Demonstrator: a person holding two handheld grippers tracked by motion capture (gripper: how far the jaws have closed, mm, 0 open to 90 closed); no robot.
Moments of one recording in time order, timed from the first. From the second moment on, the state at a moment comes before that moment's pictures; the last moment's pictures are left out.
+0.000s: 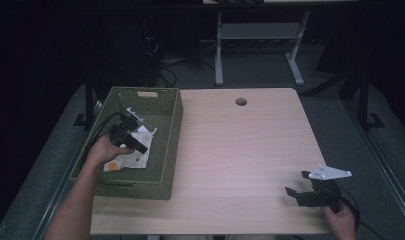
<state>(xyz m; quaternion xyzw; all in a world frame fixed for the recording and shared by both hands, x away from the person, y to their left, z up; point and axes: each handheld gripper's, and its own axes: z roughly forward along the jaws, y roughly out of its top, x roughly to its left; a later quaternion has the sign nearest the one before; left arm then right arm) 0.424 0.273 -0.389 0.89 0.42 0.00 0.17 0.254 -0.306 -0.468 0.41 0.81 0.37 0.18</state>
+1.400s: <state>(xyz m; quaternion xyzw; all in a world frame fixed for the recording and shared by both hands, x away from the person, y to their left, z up) 0.414 0.235 -0.406 0.89 0.43 -0.02 0.15 0.254 -0.304 -0.463 0.39 0.82 0.38 0.18</state>
